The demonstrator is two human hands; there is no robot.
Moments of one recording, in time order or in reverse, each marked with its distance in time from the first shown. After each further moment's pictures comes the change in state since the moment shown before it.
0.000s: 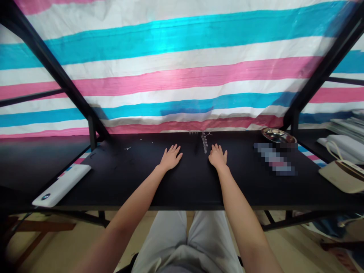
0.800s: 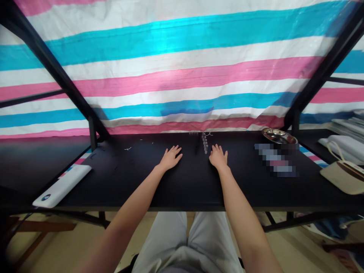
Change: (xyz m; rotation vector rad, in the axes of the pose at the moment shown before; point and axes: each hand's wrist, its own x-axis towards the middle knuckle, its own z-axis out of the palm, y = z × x) left_hand 0.002 -0.005 -0.002 -0.077 -0.018 0.038; right_hand 0.000 -0.001 -0.004 0.006 -0.035 0.004
